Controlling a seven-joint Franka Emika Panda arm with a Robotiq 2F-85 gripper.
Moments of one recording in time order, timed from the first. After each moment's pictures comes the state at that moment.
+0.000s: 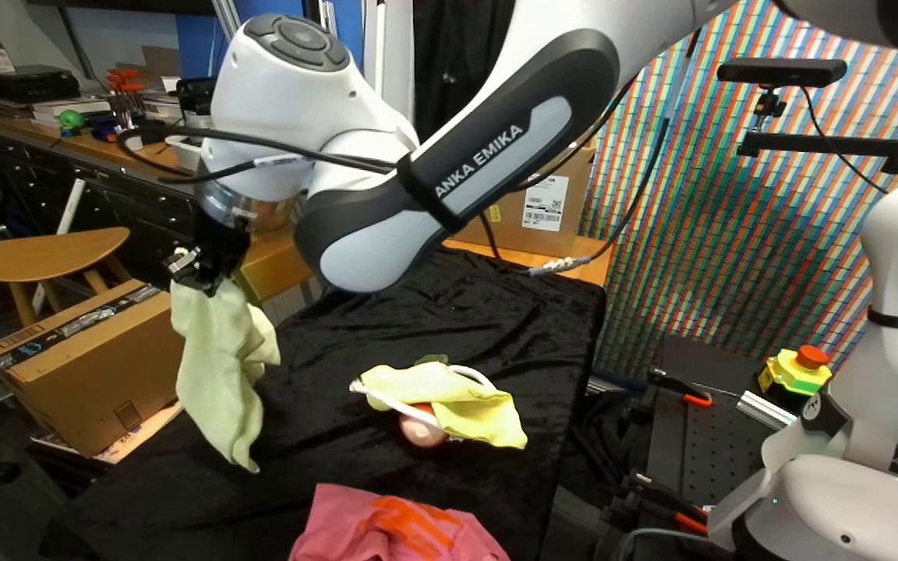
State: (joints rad) arm 0.59 0.57 -0.23 -1.66 -0.31 2.83 0.71
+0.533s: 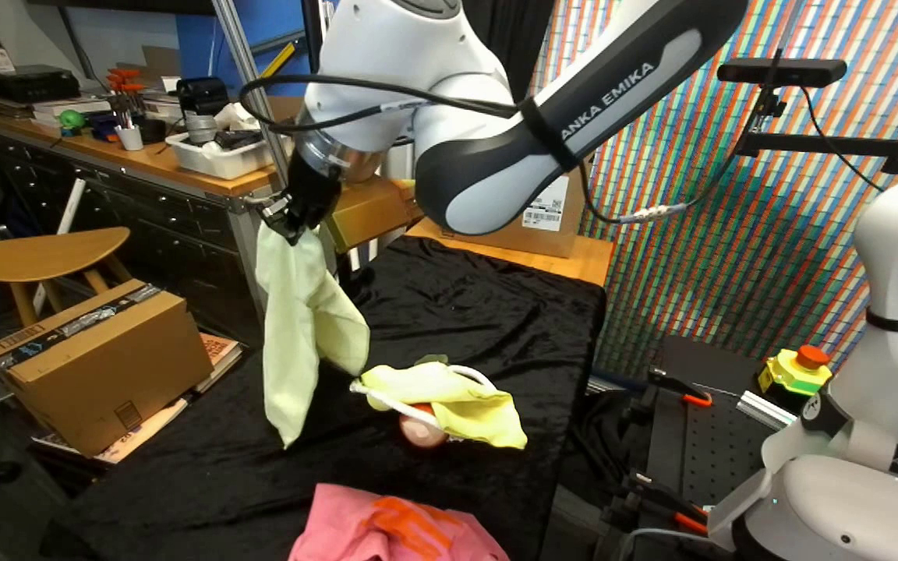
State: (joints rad) arm 0.73 0.30 -0.46 -1.98 -0.55 2.86 0.94
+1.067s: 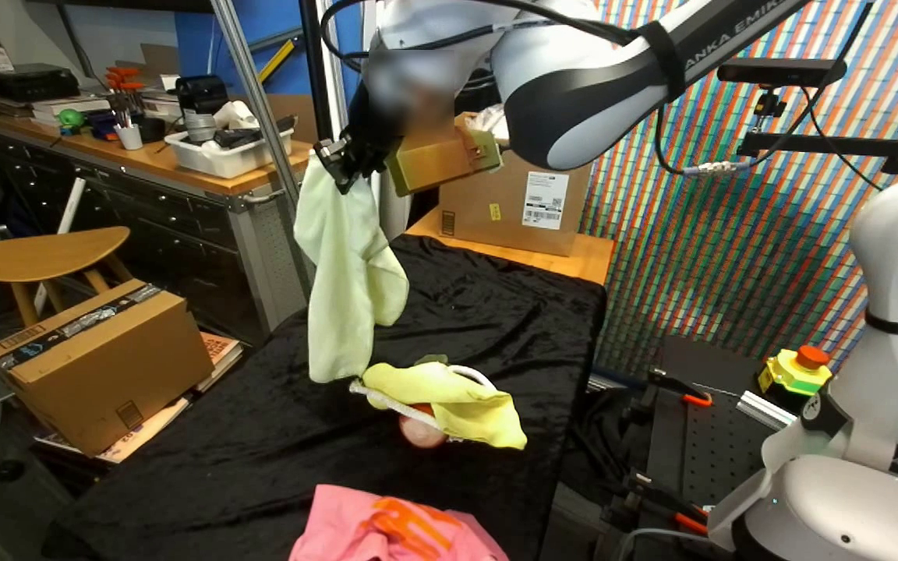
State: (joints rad) arm 0.81 0.03 -0.55 -2.14 -0.87 2.74 1.20
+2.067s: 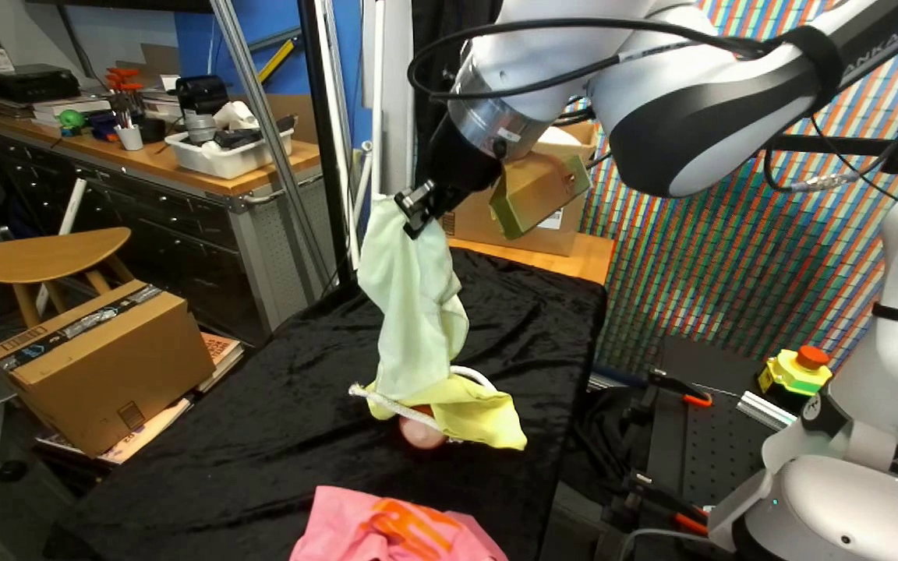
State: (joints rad) arm 0.30 -0.20 0.01 -2.44 -0.77 2.70 1.07
